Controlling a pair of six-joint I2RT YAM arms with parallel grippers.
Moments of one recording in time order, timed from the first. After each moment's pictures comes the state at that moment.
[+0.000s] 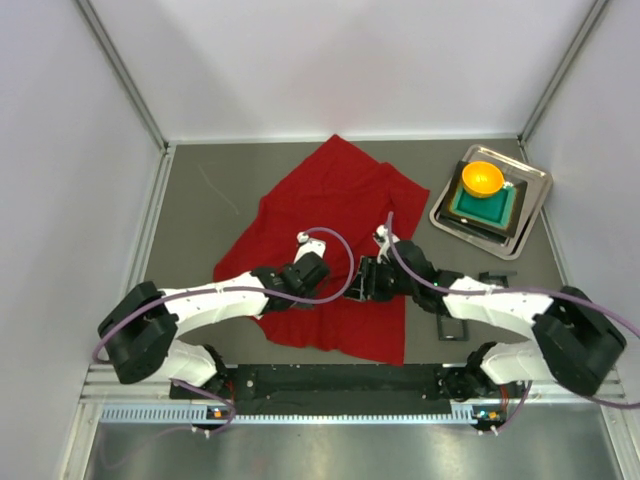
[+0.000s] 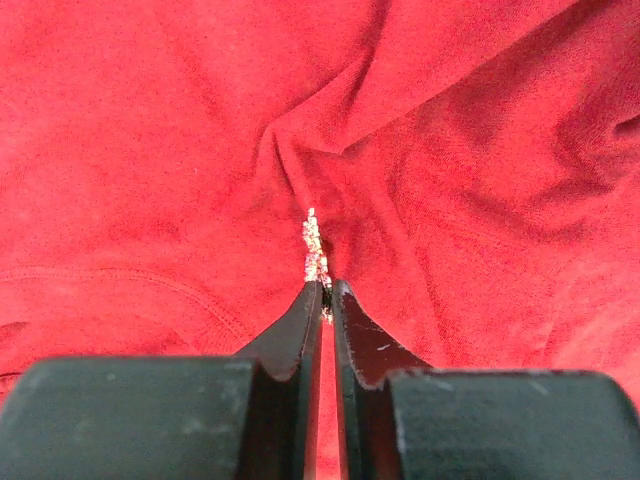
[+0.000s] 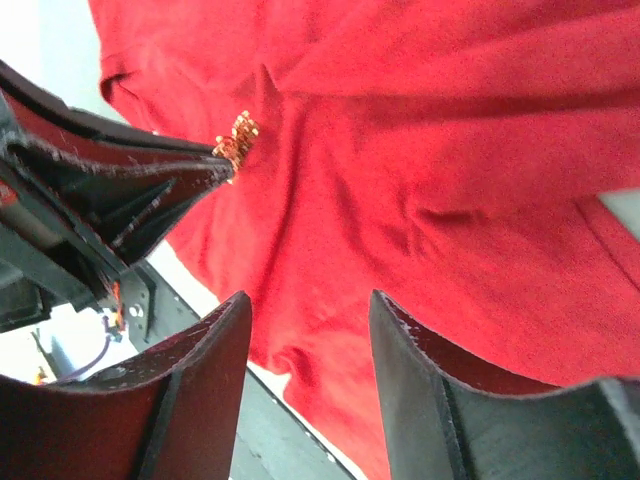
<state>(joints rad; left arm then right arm) -0.94 1.41 0.76 -0.41 -0.34 -0.54 0.78 1.25 0.53 0.08 -0.22 0.77</state>
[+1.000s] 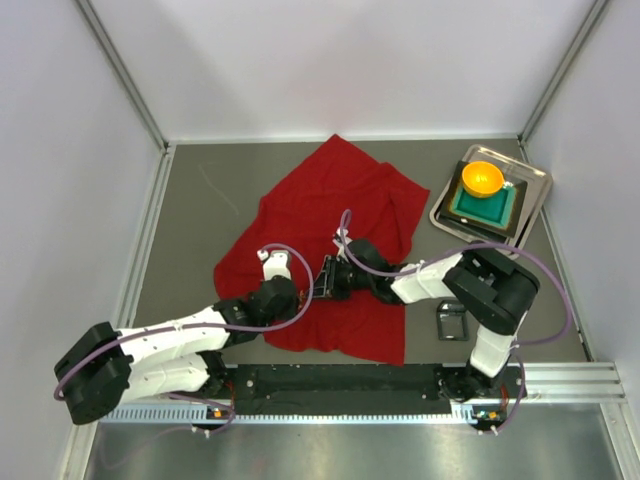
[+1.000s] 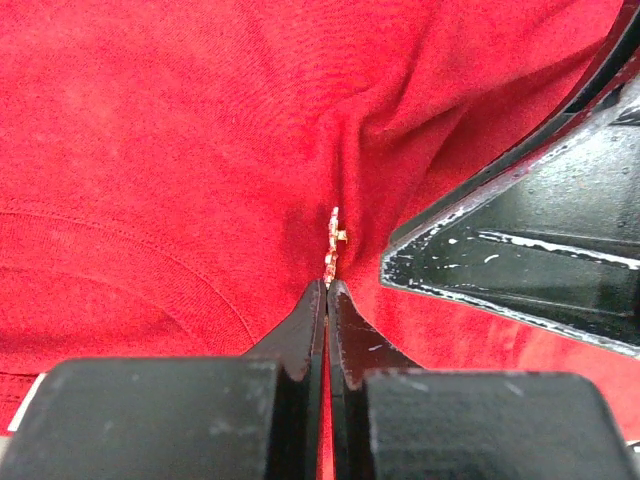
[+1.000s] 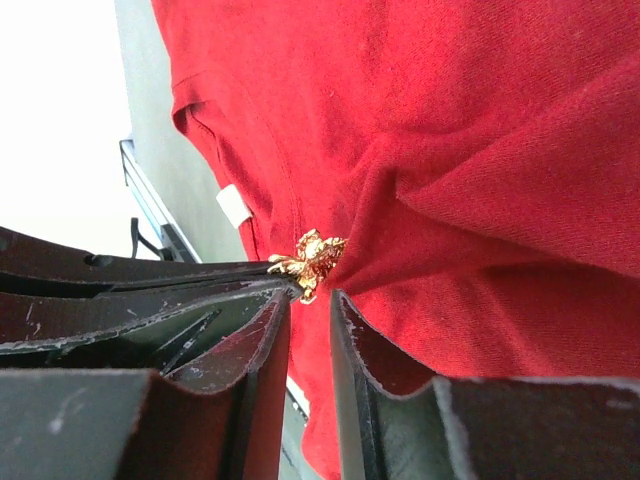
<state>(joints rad) -0.94 1.04 0.39 -0.12 -0.38 -0.76 0.88 1.78 0.75 0.46 -0.36 1.03</state>
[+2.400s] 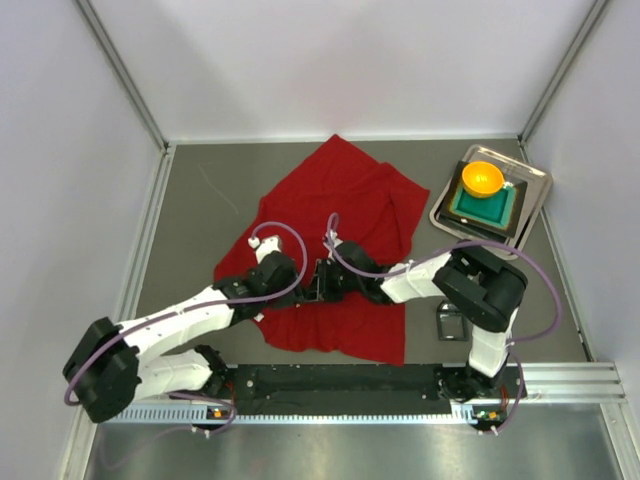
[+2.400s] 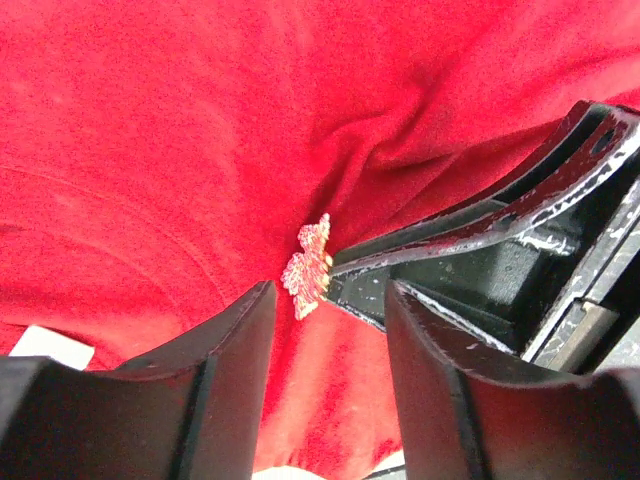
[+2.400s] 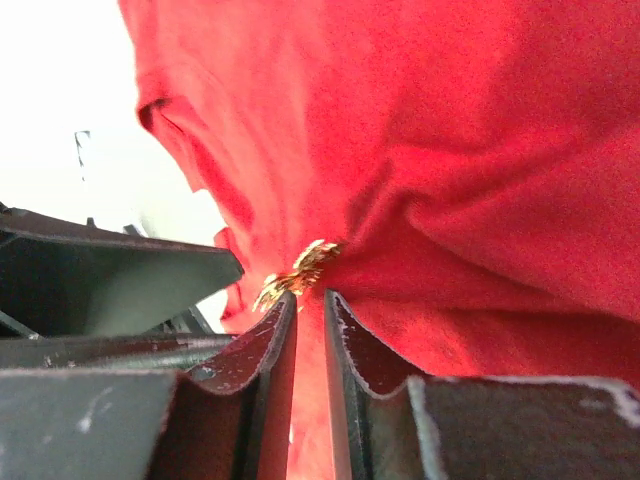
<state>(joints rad) -0.79 1.16 0.58 -0.34 -0.21 -0.92 0.93 1.83 0.81 0.39 -0.29 0.98</state>
